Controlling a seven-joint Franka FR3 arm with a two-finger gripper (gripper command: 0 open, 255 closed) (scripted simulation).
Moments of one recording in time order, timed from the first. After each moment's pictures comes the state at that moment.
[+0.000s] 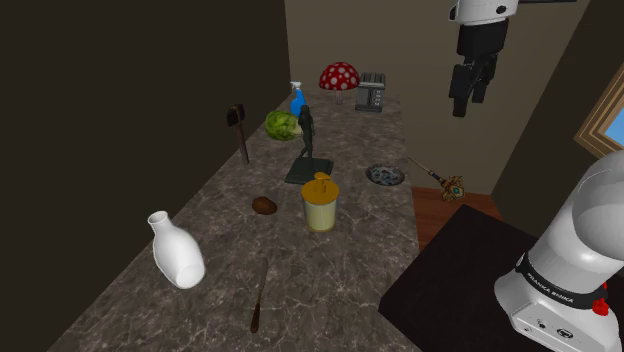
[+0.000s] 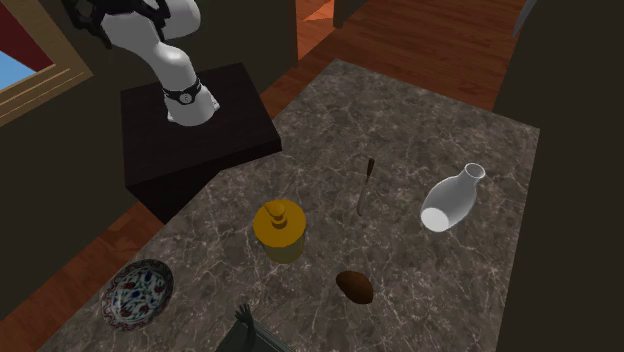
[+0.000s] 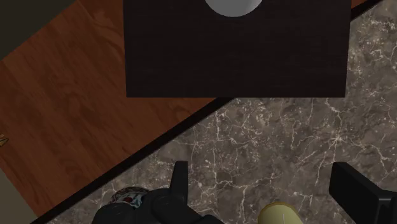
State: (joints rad) arm -0.01 -0.78 0.01 -2.39 -0.05 1.47 0.01
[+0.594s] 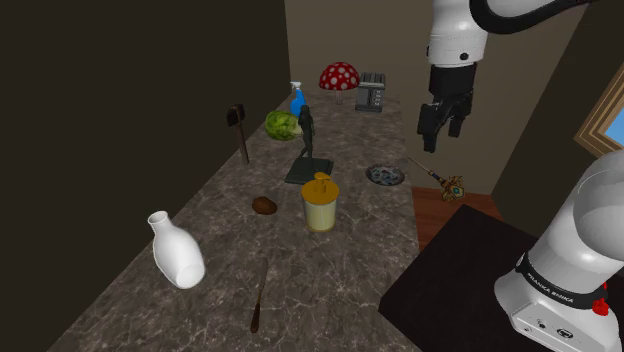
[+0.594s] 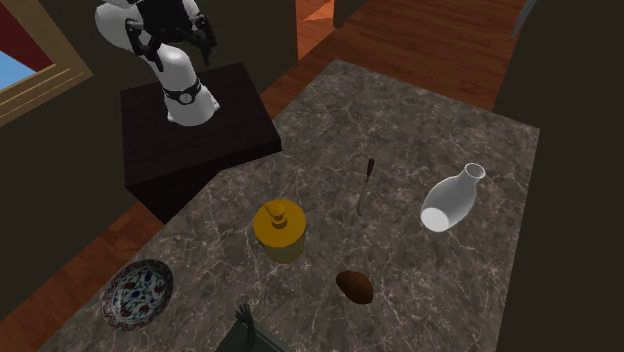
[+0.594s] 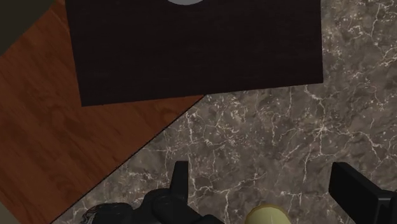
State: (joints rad) arm 0.02 -0.76 0.13 -2.53 0.07 1.64 0.20
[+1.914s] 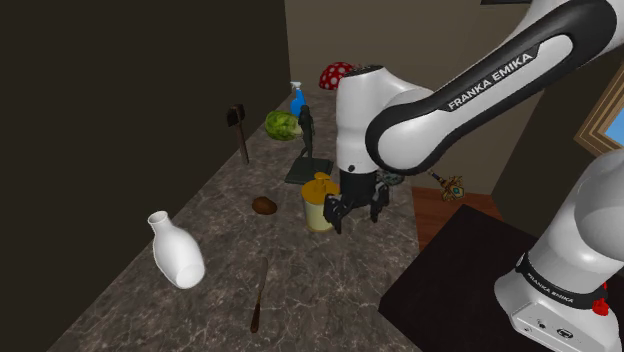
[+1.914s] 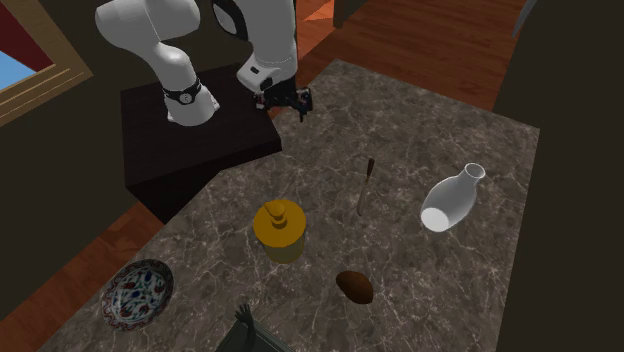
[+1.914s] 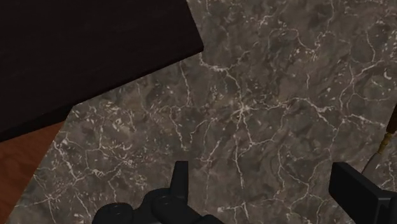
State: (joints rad) arm 0.04 -0.21 0.53 -2.53 0.24 2.28 0.79
